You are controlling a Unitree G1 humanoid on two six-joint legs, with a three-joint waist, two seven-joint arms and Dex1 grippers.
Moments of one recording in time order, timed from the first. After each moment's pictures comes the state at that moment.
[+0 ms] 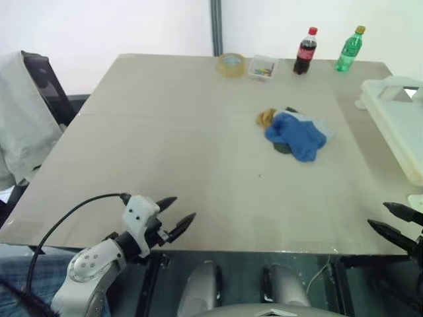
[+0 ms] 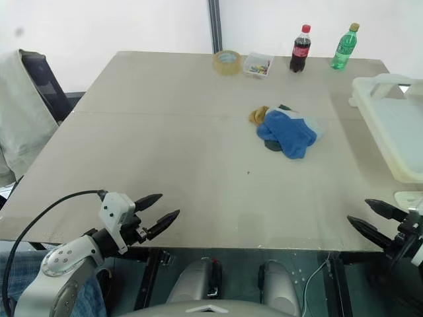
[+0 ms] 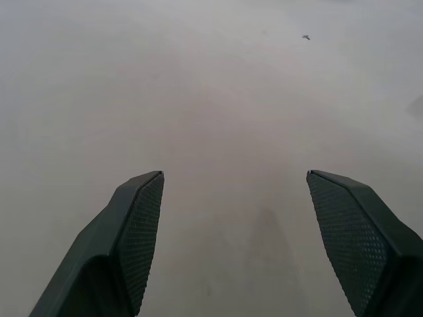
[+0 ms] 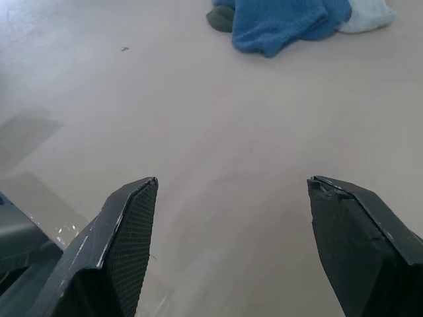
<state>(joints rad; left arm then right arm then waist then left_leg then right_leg) 0.37 0.54 0.18 -0.53 -0.38 0.34 -0.69 0.48 -0.74 -0.63 -0.24 0.65 0.32 1.08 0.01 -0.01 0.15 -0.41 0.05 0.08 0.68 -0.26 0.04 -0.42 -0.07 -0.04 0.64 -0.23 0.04</state>
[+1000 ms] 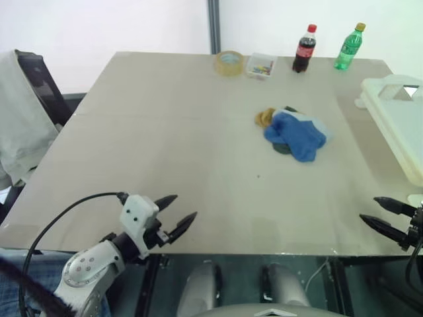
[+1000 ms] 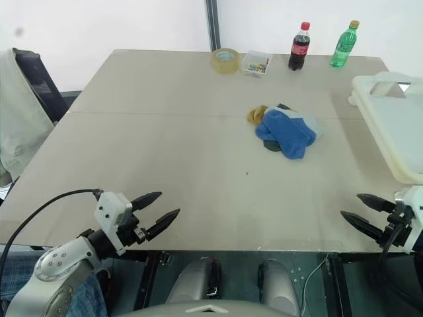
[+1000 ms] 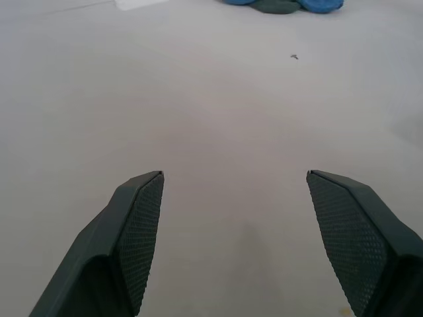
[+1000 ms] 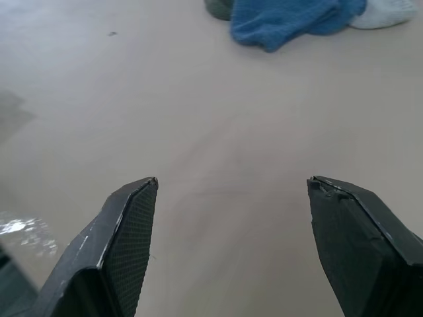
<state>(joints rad) 0.41 0.58 0.19 -0.63 -0.44 0.36 -0.69 0.29 -0.77 -0.50 -0.14 0.53 0.32 1.04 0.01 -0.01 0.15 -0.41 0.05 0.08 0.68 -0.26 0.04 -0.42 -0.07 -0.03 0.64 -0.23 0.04</state>
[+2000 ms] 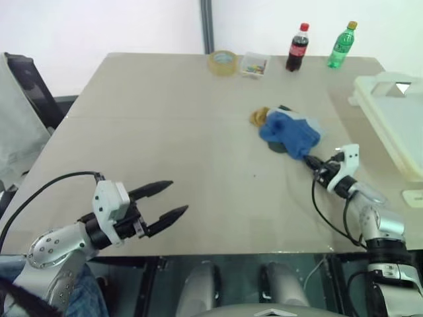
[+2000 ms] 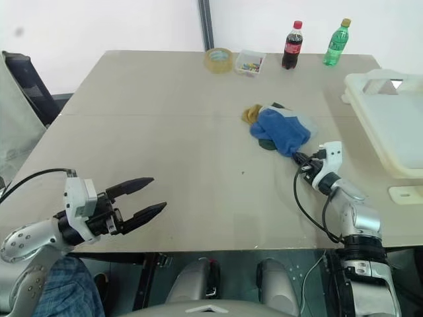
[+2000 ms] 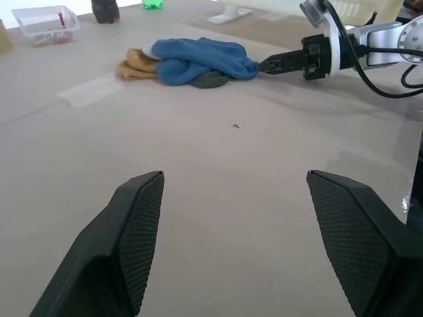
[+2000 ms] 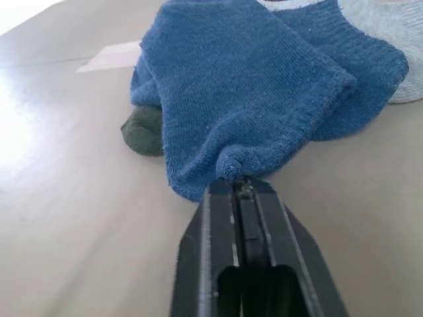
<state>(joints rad) 0.31 0.69 0.35 -0.54 -0.62 0.27 -0.95 -0.32 -0.37 -0.19 0.25 0.41 0.34 0.63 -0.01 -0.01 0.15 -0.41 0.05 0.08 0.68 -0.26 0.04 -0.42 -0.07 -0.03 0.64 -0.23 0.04</state>
